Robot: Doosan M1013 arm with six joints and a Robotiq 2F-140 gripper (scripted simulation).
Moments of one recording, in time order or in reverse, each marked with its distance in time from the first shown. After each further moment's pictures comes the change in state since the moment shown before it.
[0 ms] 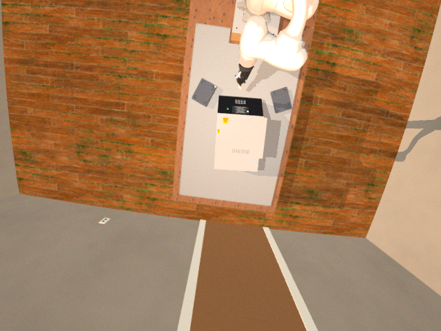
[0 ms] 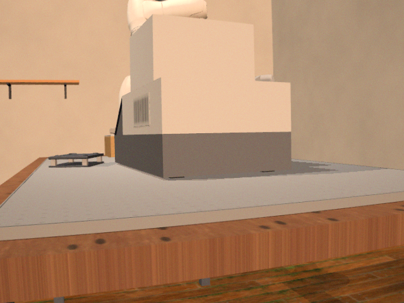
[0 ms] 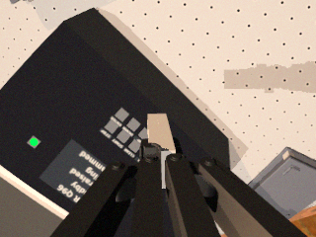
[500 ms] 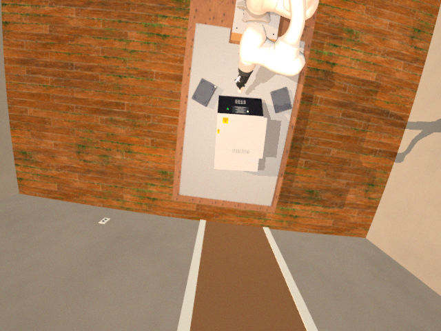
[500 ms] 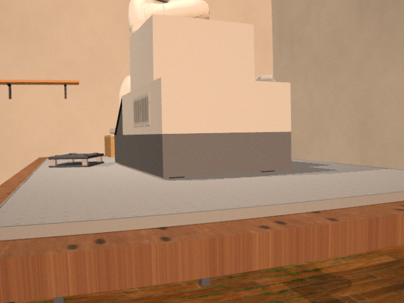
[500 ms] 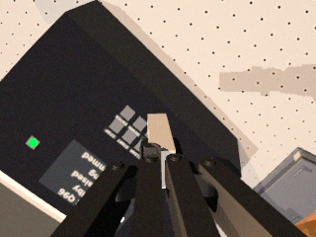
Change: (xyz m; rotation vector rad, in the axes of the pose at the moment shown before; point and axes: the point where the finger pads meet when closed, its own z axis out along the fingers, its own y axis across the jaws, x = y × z) arm -0.008 -0.008 0.019 0.000 0.000 0.000
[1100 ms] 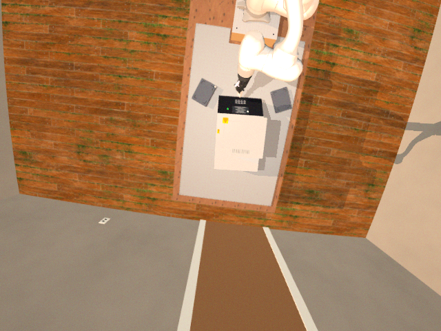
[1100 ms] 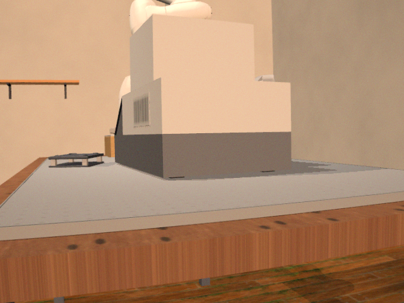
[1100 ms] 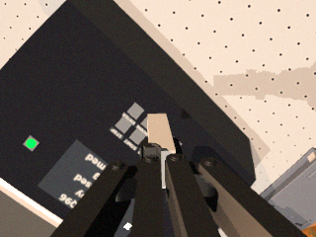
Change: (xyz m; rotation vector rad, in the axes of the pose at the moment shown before) arm -0.010 -0.010 0.022 0.000 0.000 0.000
